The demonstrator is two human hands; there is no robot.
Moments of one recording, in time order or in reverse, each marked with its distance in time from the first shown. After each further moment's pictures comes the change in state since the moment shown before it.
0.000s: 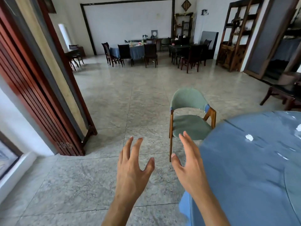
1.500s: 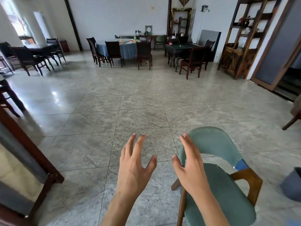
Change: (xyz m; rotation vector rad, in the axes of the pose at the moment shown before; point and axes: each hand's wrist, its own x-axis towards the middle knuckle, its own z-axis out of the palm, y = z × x) left_hand 0.711 -0.209 0.310 -0.064 -0.058 0.026; right_hand 0.713 0.247 0.241 -0.079 -0.041 0.054
